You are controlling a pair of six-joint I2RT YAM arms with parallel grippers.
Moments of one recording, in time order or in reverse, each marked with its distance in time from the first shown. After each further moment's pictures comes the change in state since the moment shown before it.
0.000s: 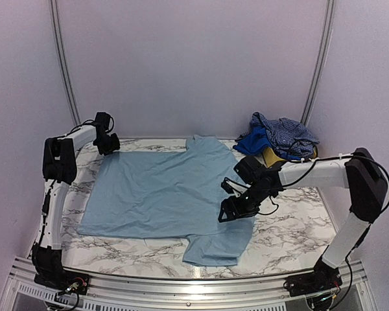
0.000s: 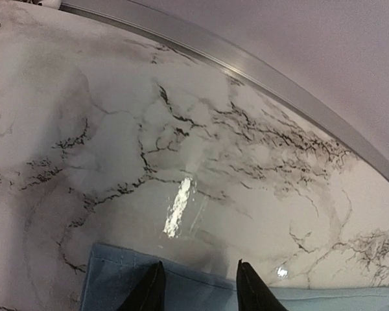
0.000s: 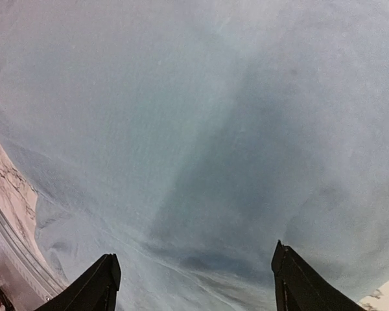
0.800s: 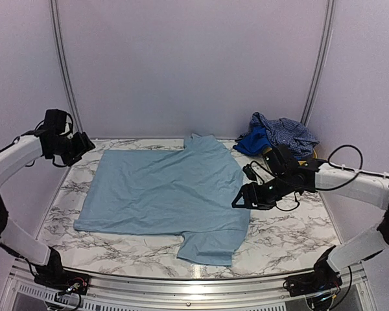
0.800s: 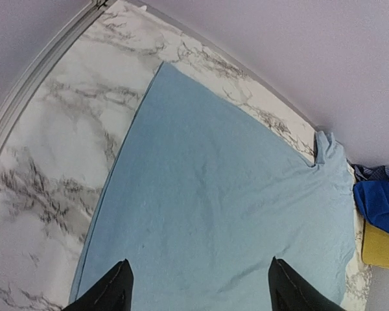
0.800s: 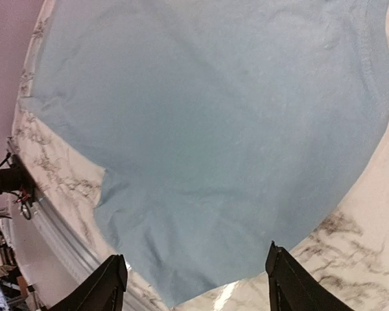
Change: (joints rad) left arm 0.041 -1.141 -1.091 0.133 0.129 -0.085; right arm -0.111 -0.298 -0.095 0.004 -0.085 0.114
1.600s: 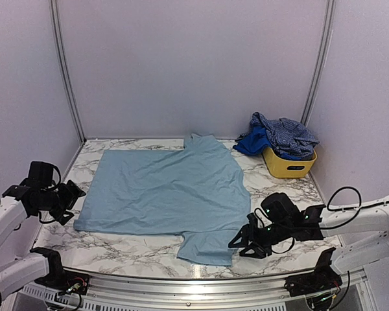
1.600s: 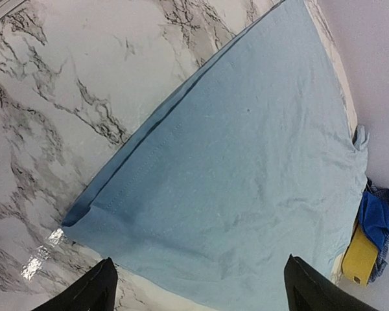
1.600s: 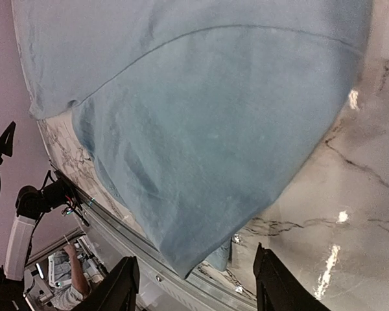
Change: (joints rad) left arm -0.003 -0.669 -0.636 -0.173 0.016 -0.408; right arm 0.292 -0.220 -0.496 0.390 -0.018 0.790
